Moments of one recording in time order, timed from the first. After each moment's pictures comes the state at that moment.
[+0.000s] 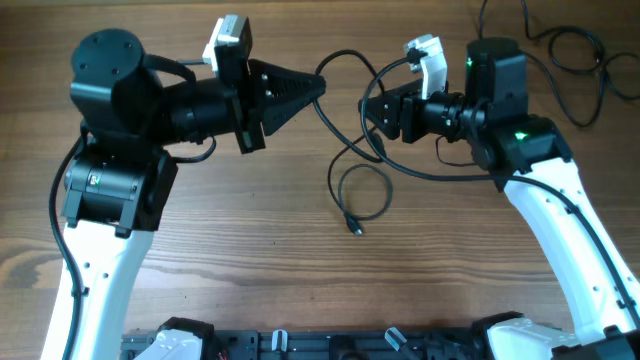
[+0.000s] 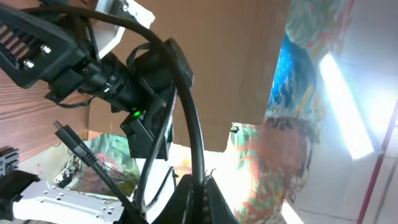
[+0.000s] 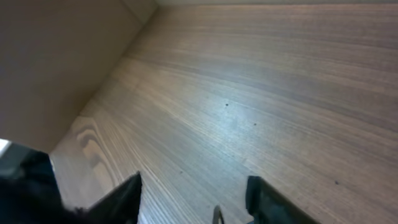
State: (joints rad) left arm -0.22 1.23 1.42 -0.26 1.13 -1.66; right arm 0.25 1.42 1.24 -0.48 -0.68 0.16
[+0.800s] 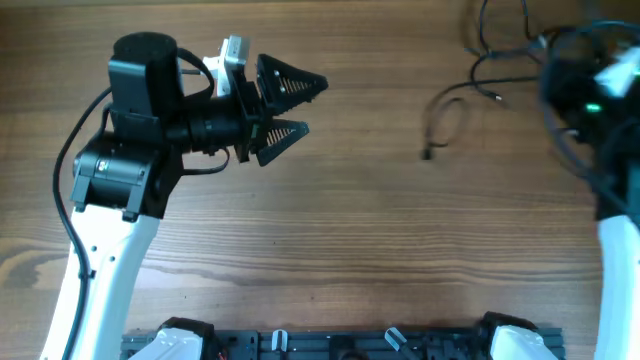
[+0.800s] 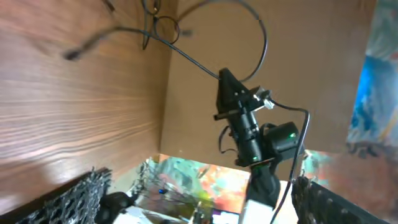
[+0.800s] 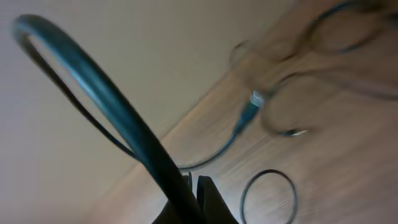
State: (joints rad) left arm -0.21 1.27 1.43 -0.68 0.98 -1.14; right arm -0.27 1.20 1.30 -0.60 -0.25 0.70
